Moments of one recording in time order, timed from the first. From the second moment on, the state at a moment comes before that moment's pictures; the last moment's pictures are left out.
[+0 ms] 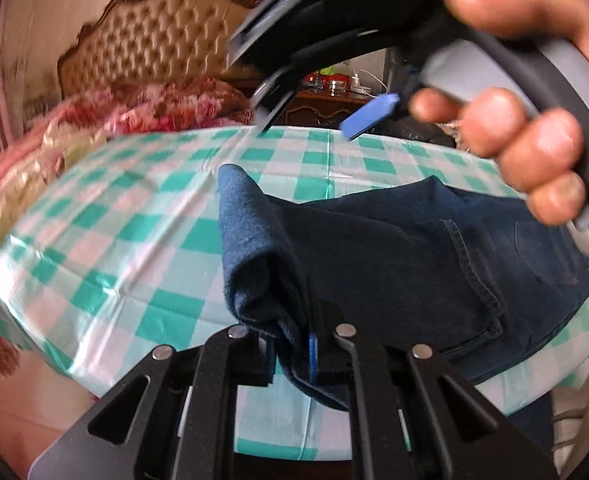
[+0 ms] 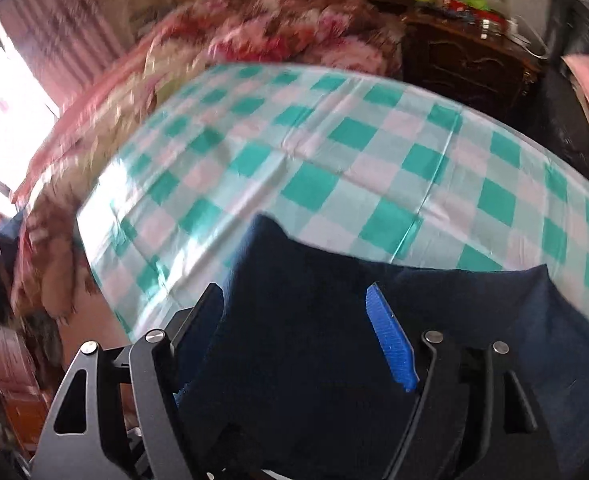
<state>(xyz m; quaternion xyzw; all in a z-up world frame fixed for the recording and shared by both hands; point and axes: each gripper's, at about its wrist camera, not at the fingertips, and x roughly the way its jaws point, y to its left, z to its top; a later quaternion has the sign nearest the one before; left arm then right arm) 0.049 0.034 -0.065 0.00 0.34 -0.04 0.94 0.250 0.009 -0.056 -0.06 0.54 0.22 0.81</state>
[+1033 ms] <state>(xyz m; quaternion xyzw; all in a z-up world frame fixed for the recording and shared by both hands) 0.032 -0.380 0.009 0.26 0.19 -0.22 0.92 0.224 -0.455 -0.004 0.13 0.48 0.16 0.85</state>
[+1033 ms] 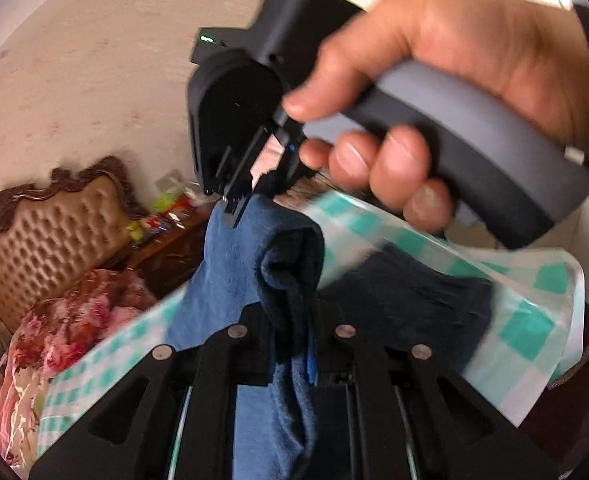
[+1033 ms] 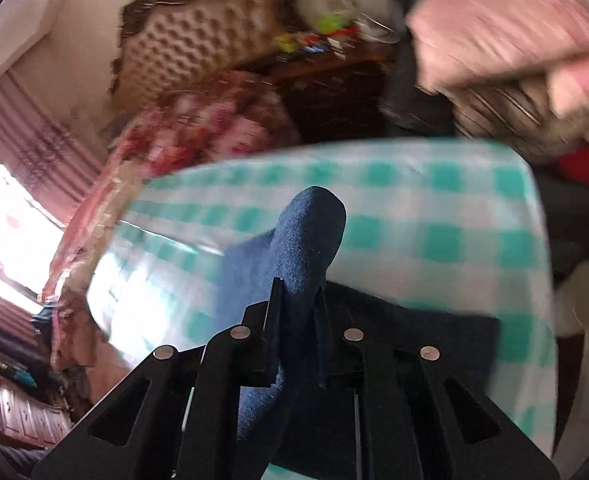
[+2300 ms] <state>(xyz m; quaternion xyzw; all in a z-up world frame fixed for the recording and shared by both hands) 0.195 -0.182 -0.039 -0.05 0.38 -0.21 0.90 0.113 -0.559 -0.123 0.13 0.47 0.01 0.87</state>
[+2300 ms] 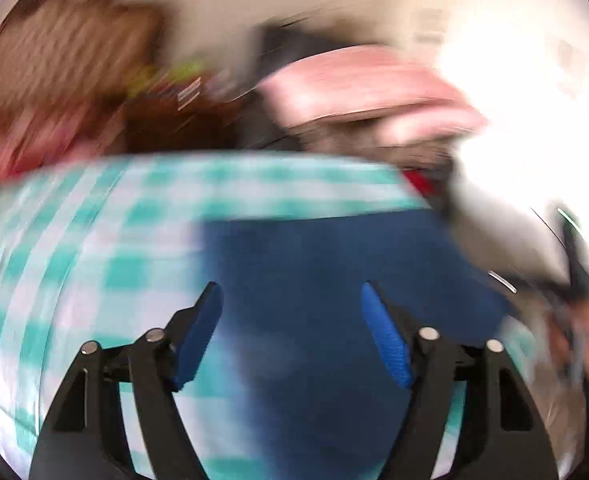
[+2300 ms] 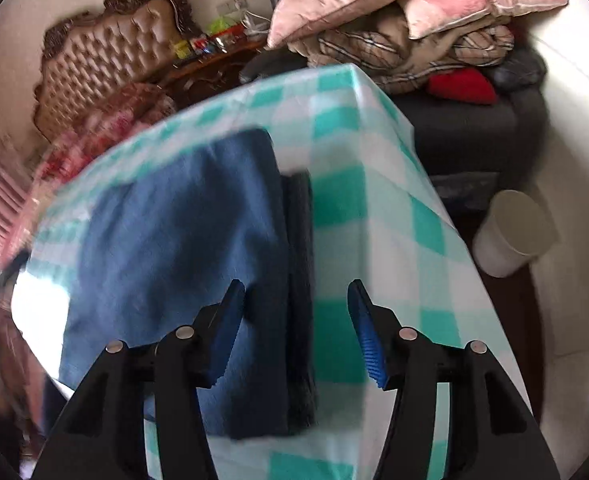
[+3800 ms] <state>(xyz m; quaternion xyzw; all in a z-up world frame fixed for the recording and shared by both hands) 0.185 -0.324 -0.087 0.05 0.46 -0.23 0.85 0.159 -0.455 -0.108 -0.03 0.42 -0.14 0.89</state>
